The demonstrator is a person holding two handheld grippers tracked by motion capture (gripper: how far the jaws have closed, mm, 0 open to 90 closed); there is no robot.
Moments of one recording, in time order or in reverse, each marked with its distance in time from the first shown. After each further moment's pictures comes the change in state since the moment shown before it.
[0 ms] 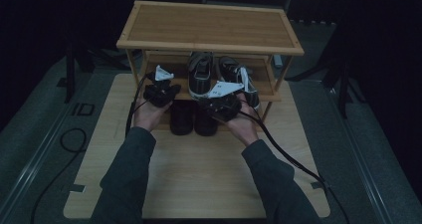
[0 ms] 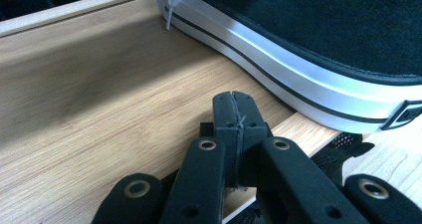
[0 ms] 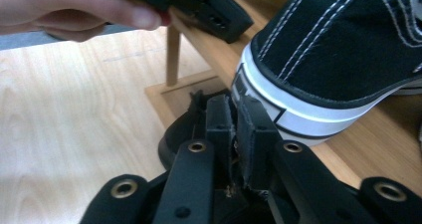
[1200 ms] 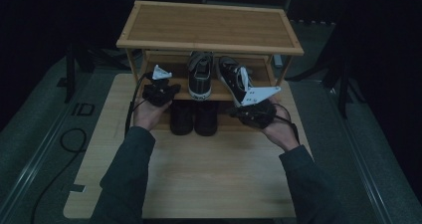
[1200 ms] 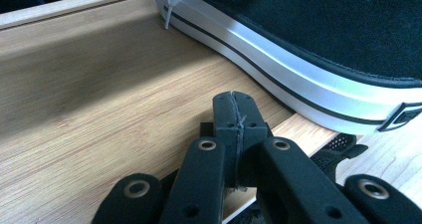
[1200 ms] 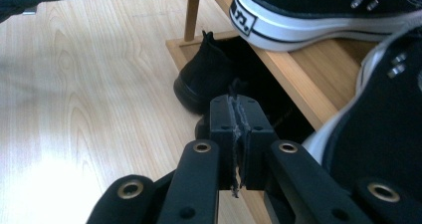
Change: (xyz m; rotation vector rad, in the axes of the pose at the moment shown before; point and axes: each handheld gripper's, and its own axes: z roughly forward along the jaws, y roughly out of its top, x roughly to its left) left arm 0.004 -0.001 0.000 -0.005 -0.030 -0.020; right arm -0.022 -0.028 -0.082 0.078 0.082 -0.063
